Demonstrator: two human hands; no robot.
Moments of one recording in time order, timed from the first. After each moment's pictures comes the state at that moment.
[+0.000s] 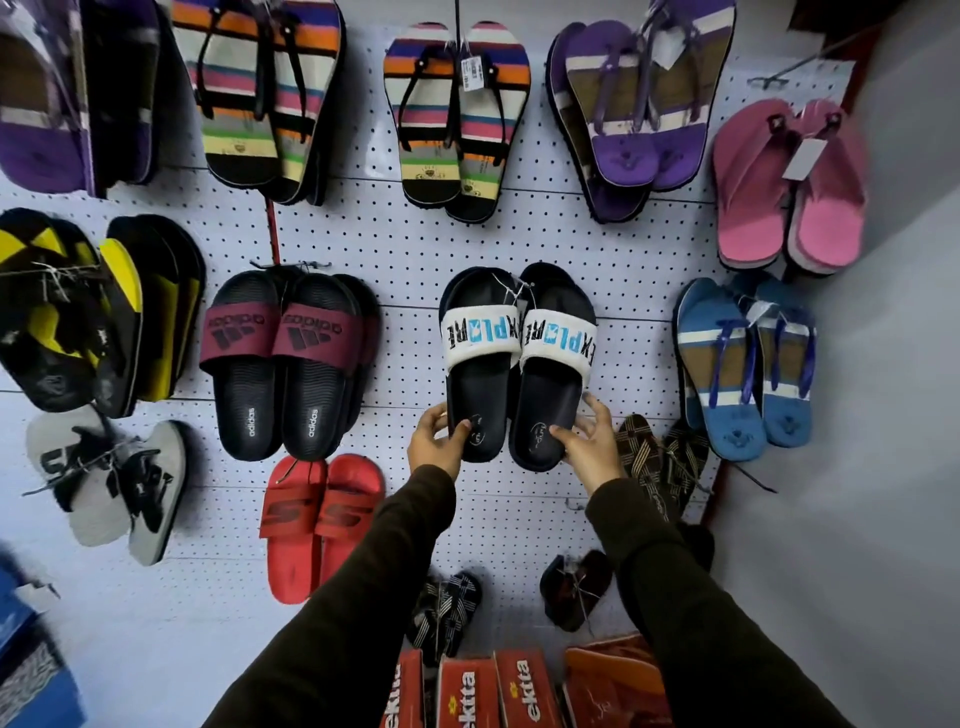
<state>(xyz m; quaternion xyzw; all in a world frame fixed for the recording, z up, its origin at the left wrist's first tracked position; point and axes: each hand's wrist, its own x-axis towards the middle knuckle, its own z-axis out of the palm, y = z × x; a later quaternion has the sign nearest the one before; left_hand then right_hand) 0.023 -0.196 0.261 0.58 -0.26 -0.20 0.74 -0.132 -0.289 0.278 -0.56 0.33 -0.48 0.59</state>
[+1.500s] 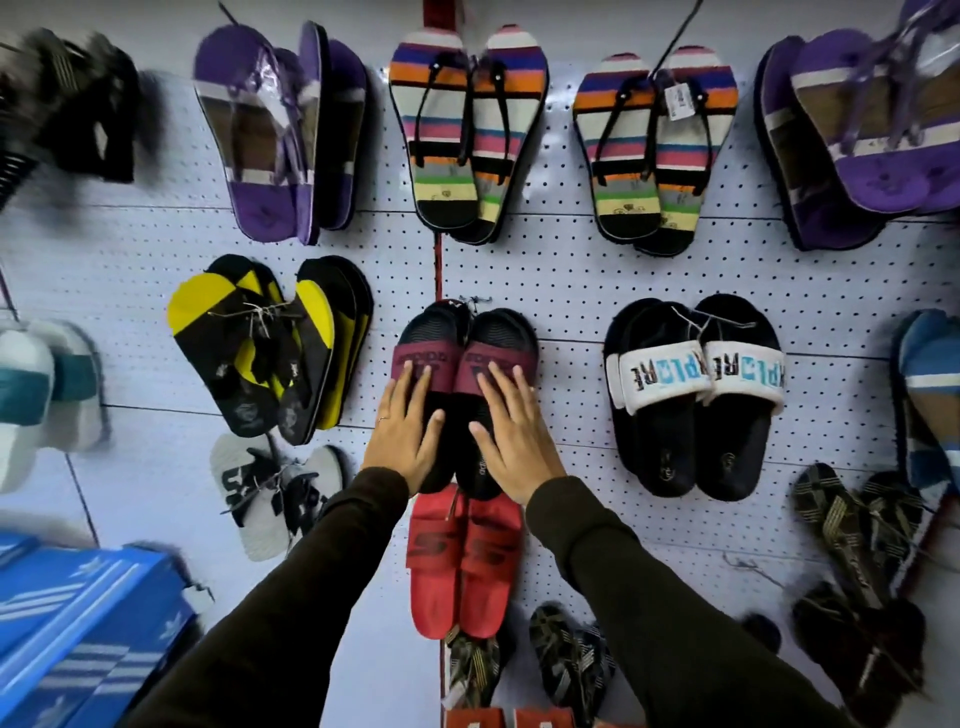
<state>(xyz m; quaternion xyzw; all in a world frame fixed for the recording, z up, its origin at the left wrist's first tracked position) 0.275 -0.051 0.293 0.78 -0.47 0.19 0.36 0.142 -0.174 0.290 -0.91 0.16 -0.38 0.02</state>
